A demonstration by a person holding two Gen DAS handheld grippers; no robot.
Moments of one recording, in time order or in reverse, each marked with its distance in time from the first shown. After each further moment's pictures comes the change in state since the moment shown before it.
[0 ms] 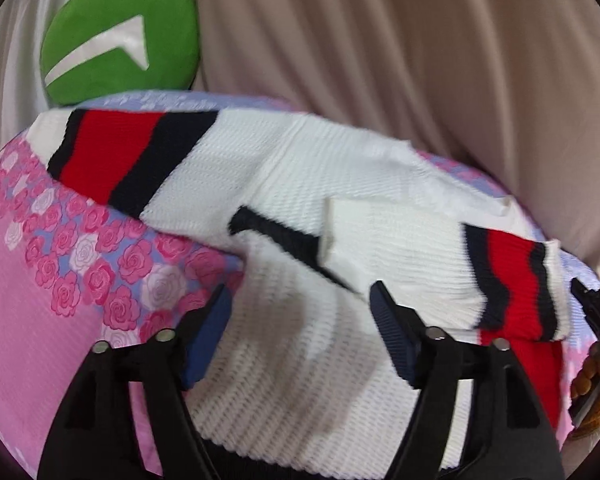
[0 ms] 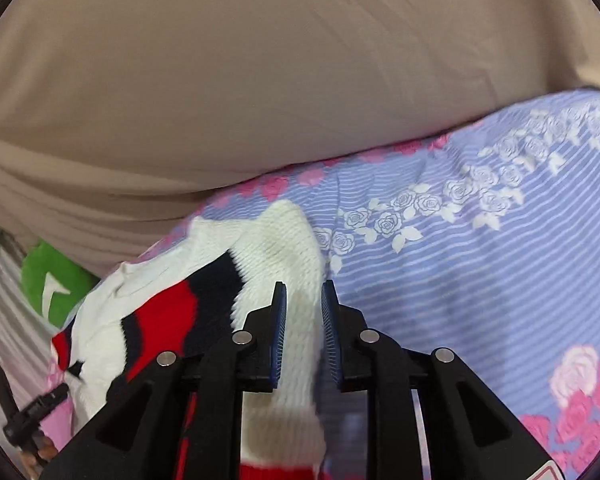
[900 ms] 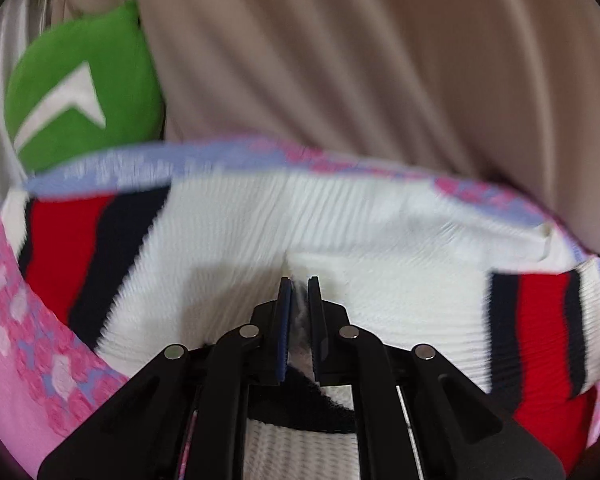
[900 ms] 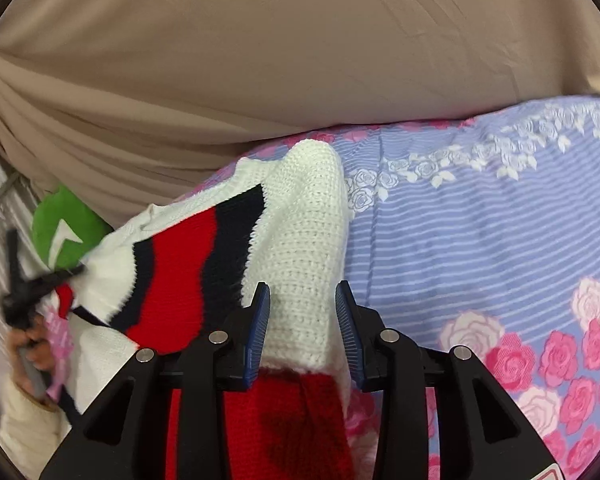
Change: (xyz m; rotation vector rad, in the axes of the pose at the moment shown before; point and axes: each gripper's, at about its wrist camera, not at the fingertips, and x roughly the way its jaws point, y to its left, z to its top) left arm 0.083 -0.017 0.067 0.092 0.020 0.104; right arm -0.002 0.032 -0.039 -0.087 0.046 0.056
